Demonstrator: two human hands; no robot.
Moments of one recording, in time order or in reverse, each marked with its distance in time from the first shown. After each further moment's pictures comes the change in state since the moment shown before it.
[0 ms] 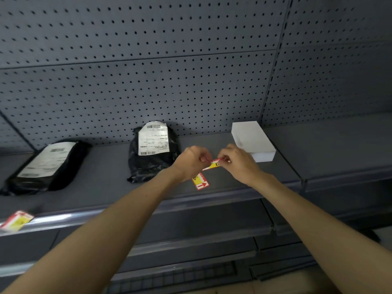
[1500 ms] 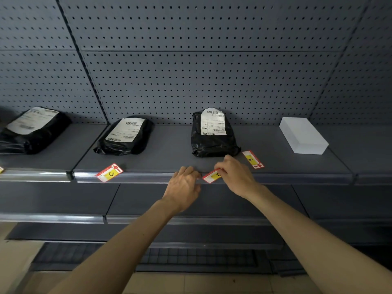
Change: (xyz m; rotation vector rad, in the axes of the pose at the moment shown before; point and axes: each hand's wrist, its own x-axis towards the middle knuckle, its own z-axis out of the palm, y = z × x) left_hand -0.210 -0.121 -0.036 0.379 0.194 -0.018; right_hand -0.038 -0.175 0.095 -0.047 -0.105 -0.062
